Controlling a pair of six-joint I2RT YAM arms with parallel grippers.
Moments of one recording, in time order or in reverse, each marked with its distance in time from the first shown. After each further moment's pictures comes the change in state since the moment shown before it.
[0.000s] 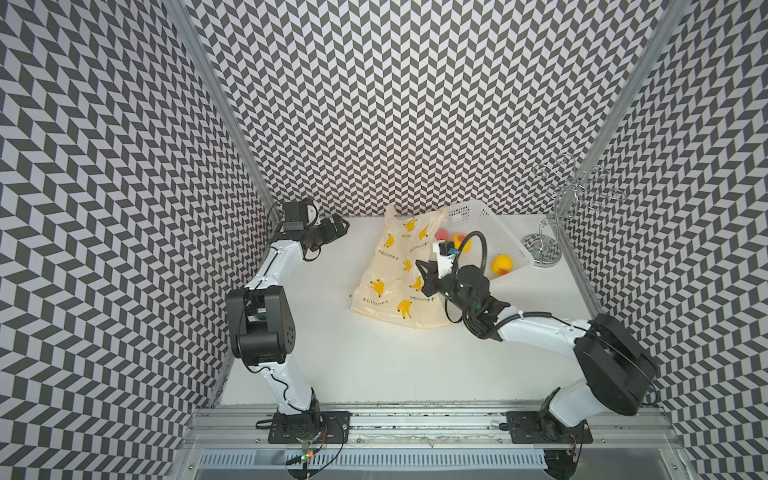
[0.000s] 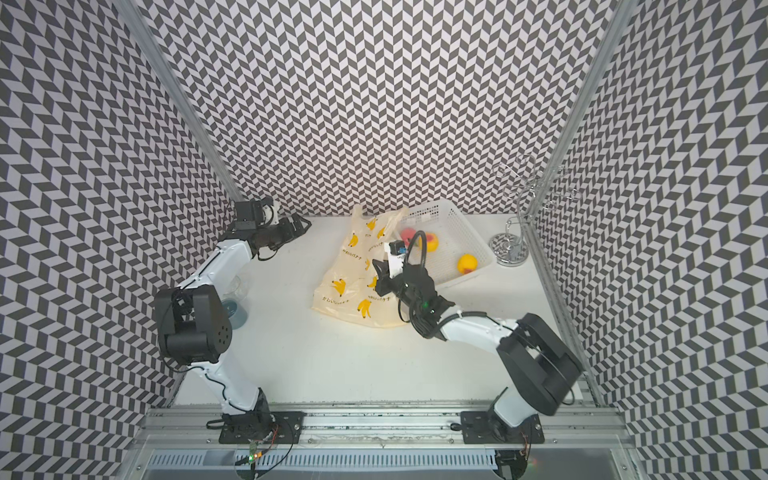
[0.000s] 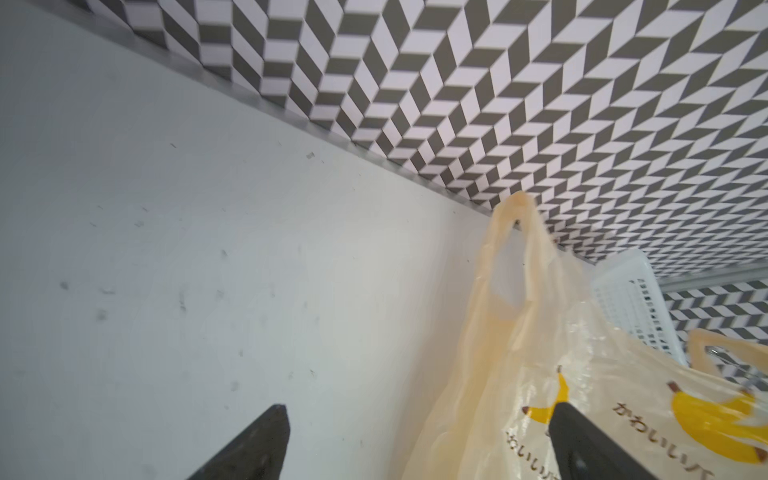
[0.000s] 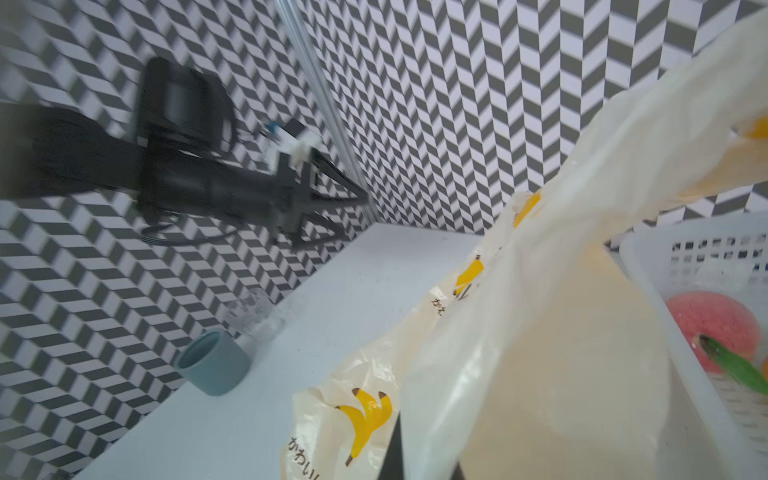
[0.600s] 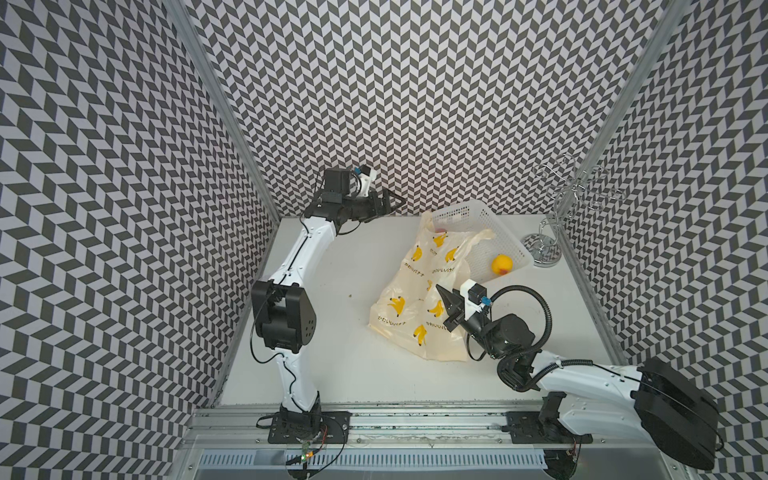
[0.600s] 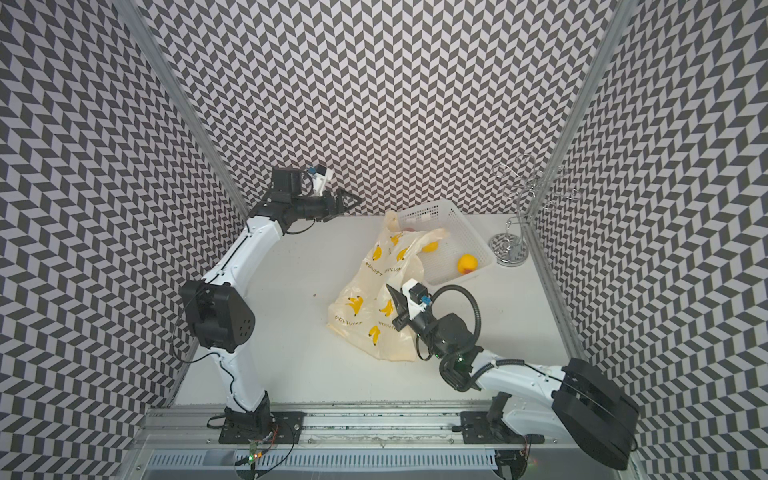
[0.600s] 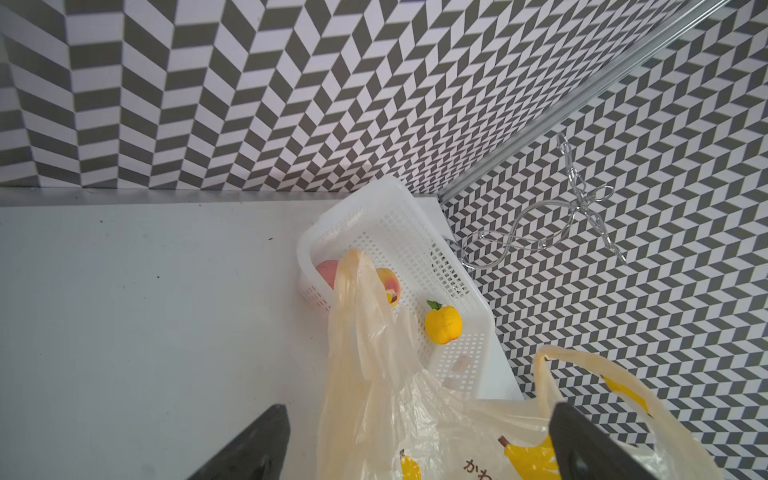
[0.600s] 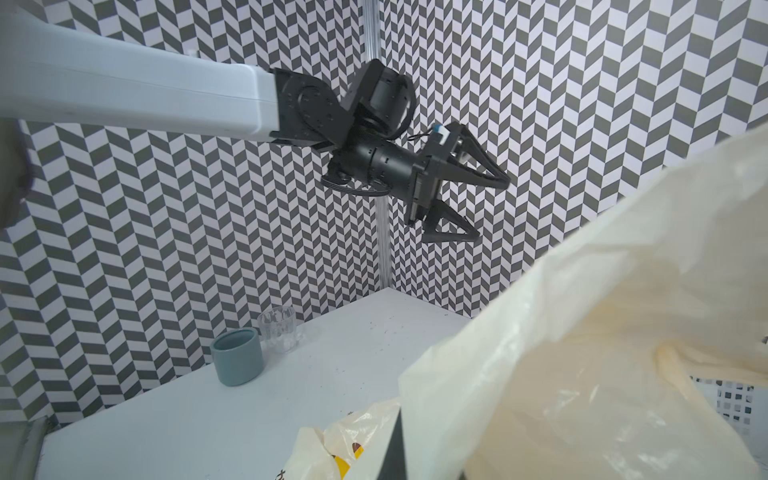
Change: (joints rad) left arm -0.268 0.170 0.481 -0.173 0.287 -0.007; right arm 0.166 -0.312 -0.360 0.301 0.103 -0.300
